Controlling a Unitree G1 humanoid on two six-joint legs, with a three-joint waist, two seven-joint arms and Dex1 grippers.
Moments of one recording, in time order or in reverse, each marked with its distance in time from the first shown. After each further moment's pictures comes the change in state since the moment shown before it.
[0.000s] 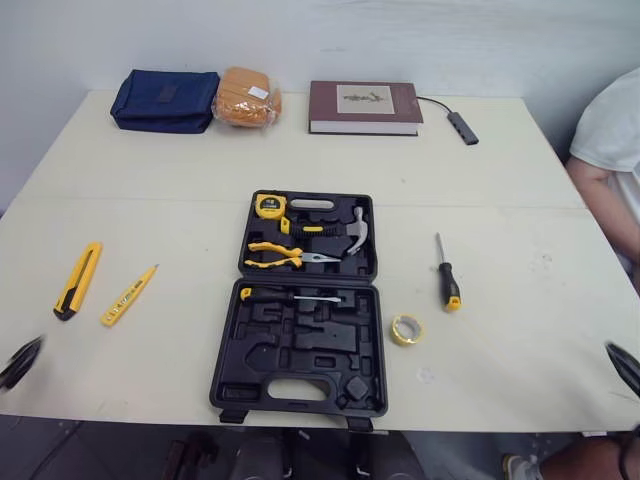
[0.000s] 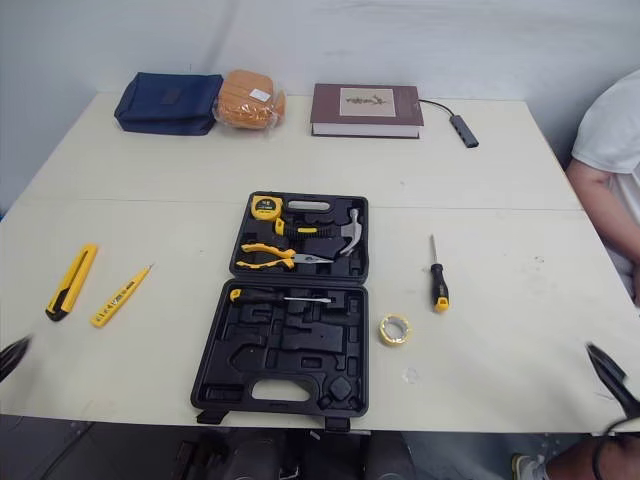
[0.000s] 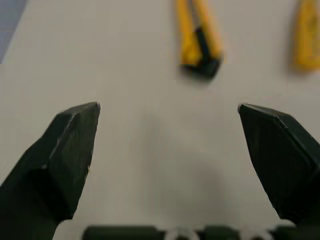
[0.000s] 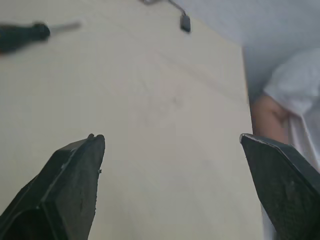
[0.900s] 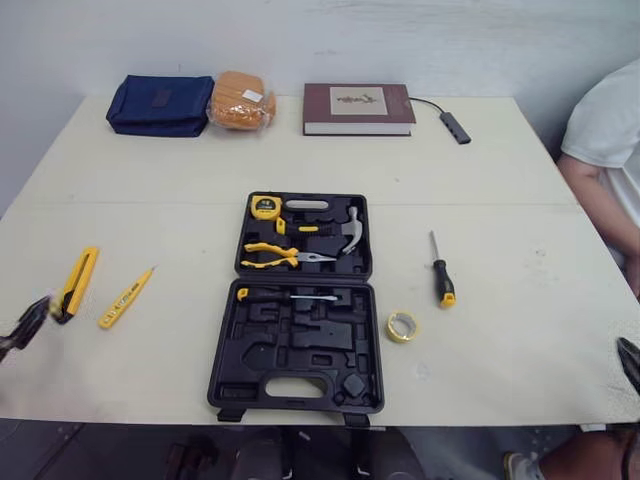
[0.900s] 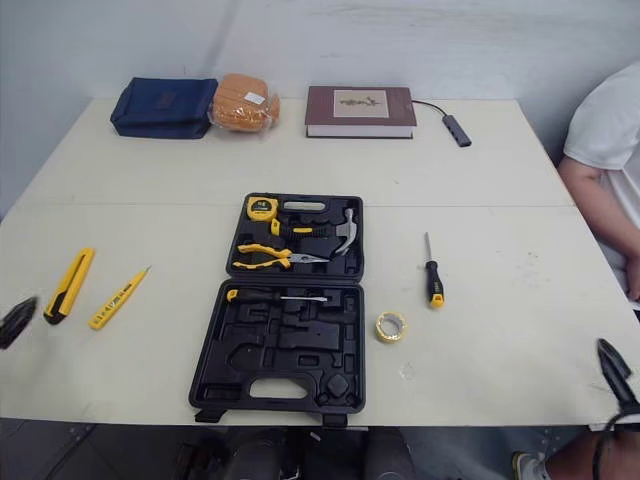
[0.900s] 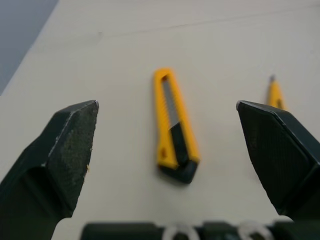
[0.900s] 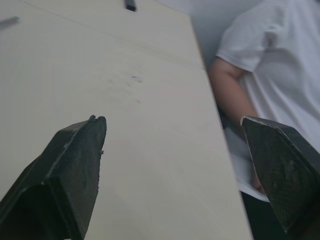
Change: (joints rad) left arm -0.246 -0.015 -0.178 -0.191 -0.093 0.047 0.042; right arm 0.079 0.078 0.080 -0.402 0.077 0.267 -0.296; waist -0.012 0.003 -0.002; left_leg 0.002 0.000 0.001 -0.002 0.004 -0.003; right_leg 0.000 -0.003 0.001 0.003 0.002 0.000
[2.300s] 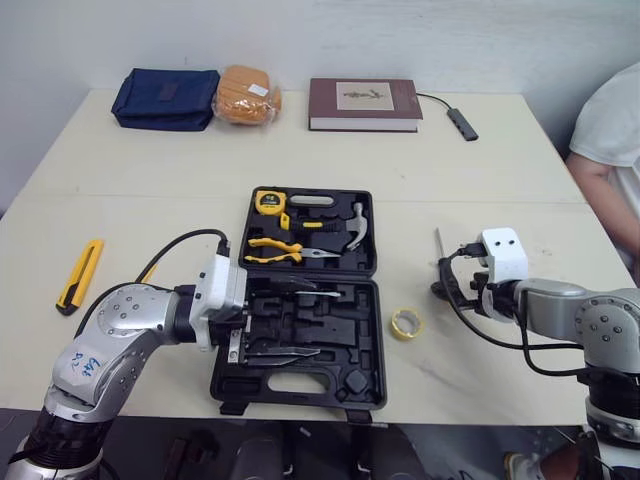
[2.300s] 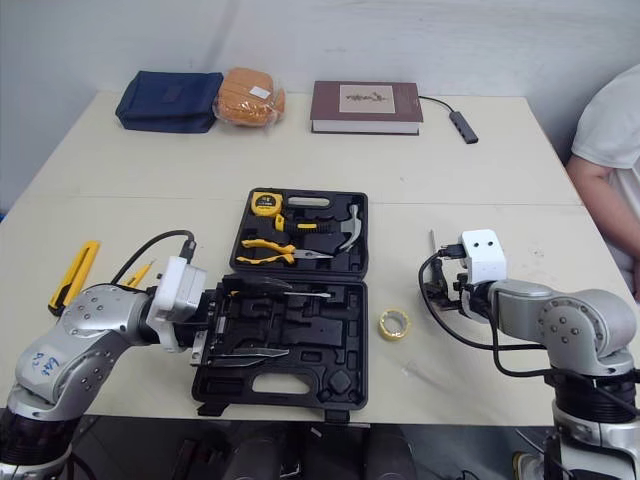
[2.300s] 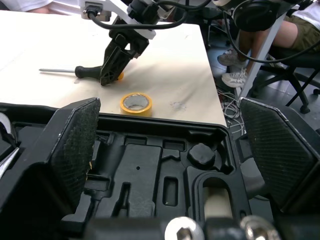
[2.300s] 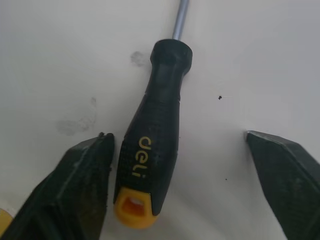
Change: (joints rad) left arm -0.323 -0.064 -0.761 -0.810 -0.160 0.398 -0.260; right arm -0.876 -0.073 0.553 -0.335 0.377 1.683 -0.973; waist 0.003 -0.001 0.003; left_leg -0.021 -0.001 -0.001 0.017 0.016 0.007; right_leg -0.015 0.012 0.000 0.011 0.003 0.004
